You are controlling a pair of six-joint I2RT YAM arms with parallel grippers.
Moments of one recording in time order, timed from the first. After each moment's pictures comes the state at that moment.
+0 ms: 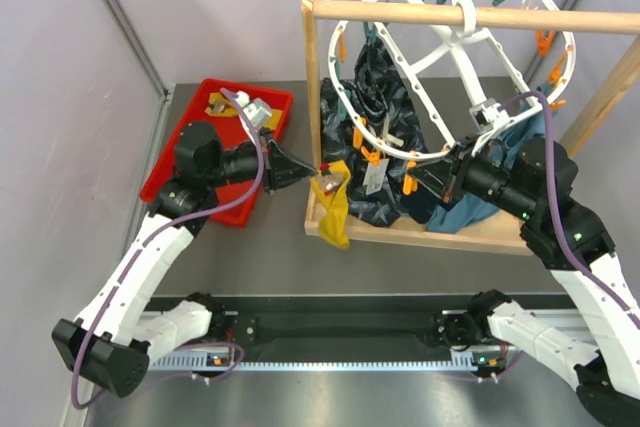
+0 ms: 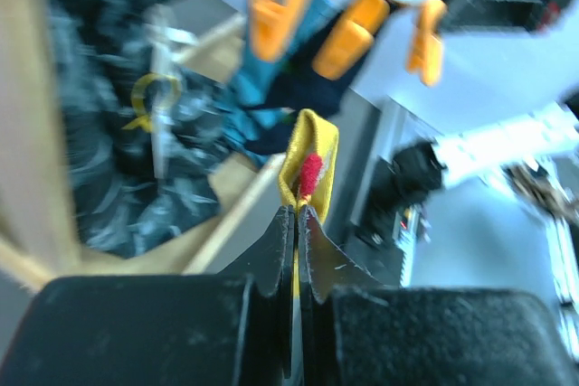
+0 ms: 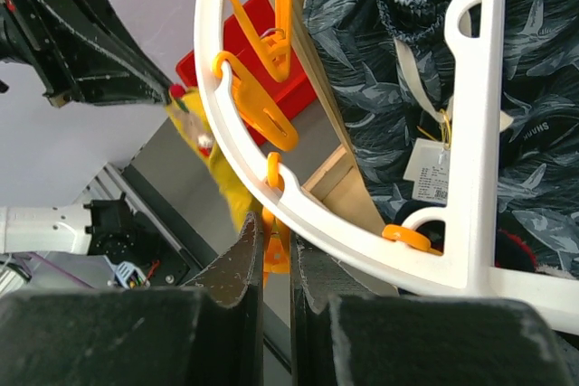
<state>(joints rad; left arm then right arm) -0.37 1.01 1.07 -0.14 0.83 -0.38 0.52 0.81 1.23 -0.62 -0.30 0.36</state>
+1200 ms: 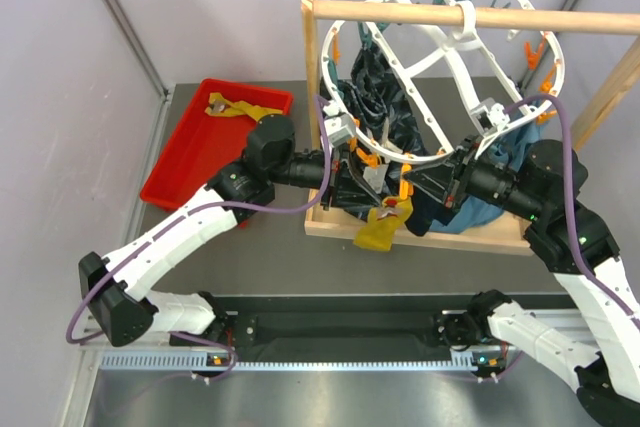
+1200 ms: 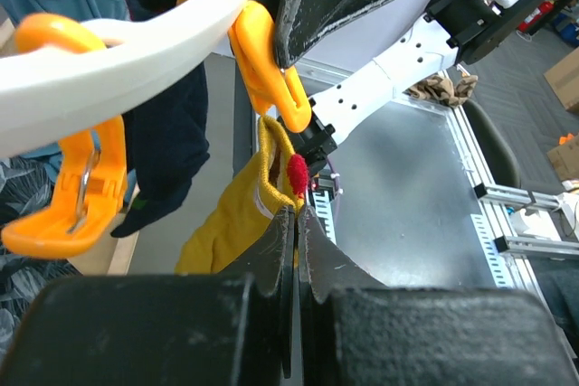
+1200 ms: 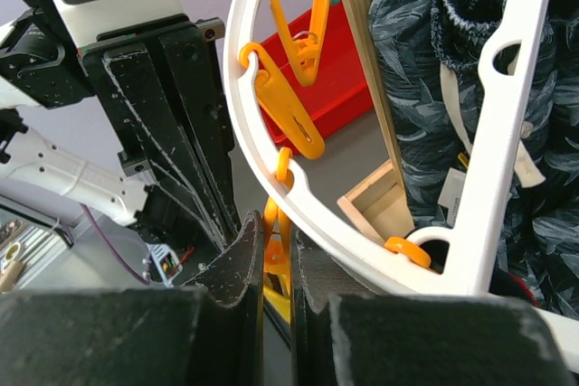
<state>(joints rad) -0.80 1.29 1.26 -0.09 0.91 -0.32 0.51 0.79 1.24 -0.56 -0.45 0.36</state>
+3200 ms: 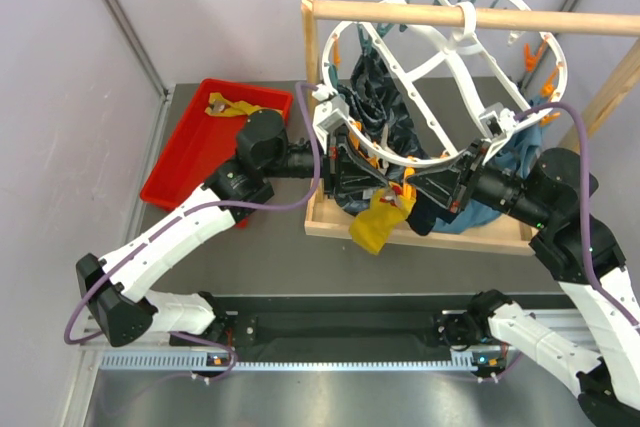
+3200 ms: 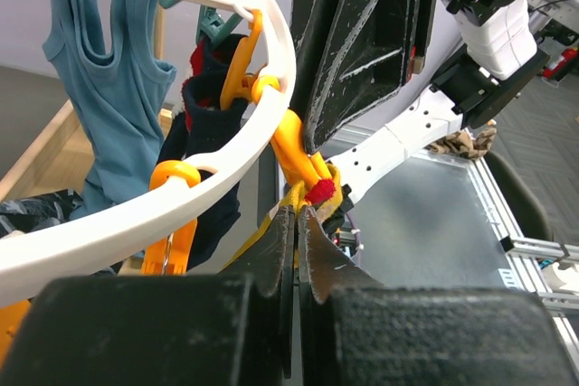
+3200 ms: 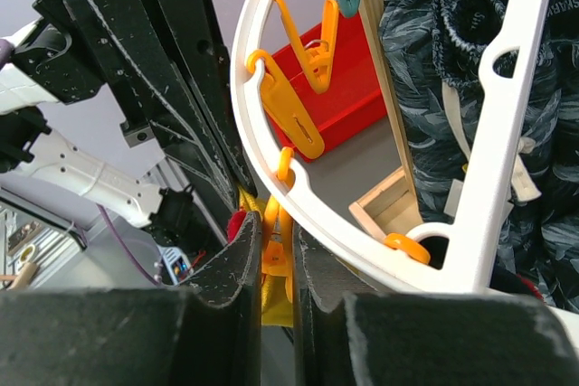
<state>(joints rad) -0.81 1.28 1.30 0.06 0.82 -0.38 0.51 0.75 1.22 -0.54 -0.47 0.39</state>
